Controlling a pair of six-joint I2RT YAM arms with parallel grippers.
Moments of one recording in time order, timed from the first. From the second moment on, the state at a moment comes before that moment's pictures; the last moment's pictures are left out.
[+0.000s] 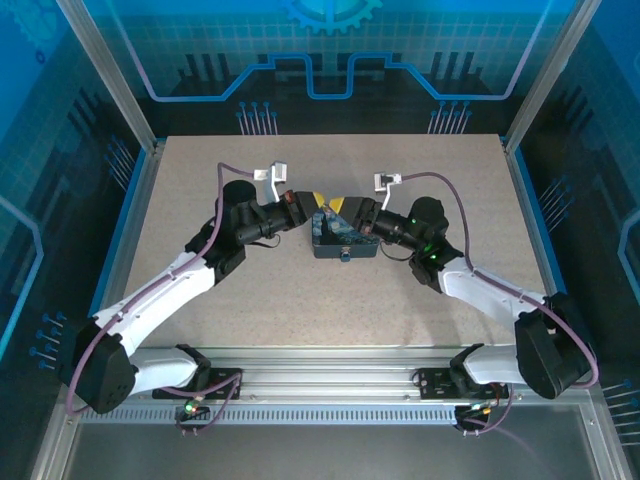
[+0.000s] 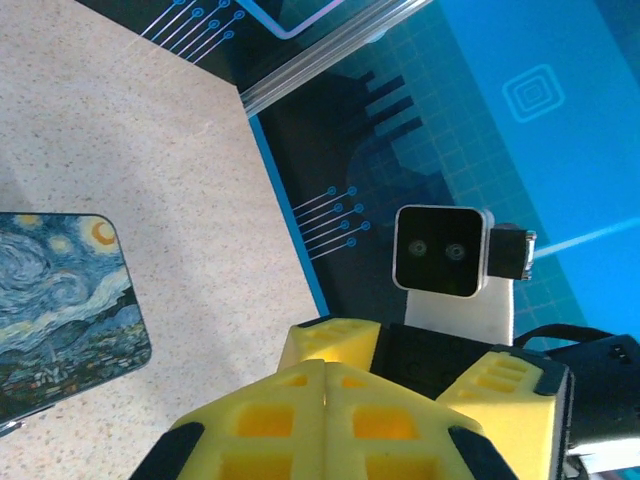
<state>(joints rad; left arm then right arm) -0.51 1.23 0.93 0.15 0.41 -0.96 0.52 1.31 0.73 0.67 -0.59 1.12</state>
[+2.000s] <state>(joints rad) -0.45 1.24 0.95 0.17 0.71 -1.03 0.44 1.25 0.78 0.42 -0.84 0.93</state>
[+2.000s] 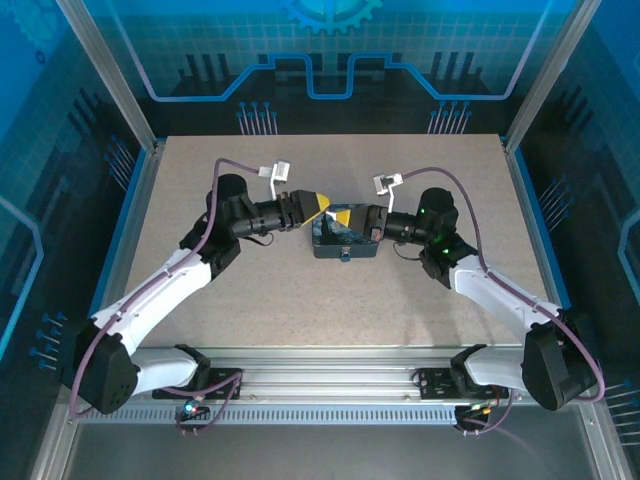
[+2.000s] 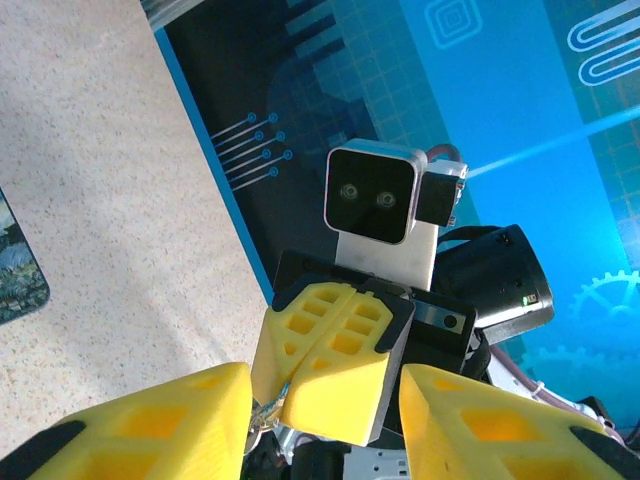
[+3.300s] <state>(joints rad) -0.56 1.13 0.74 0.02 0.47 -0.80 0.28 1.13 0.91 -0.16 -0.59 0.56</state>
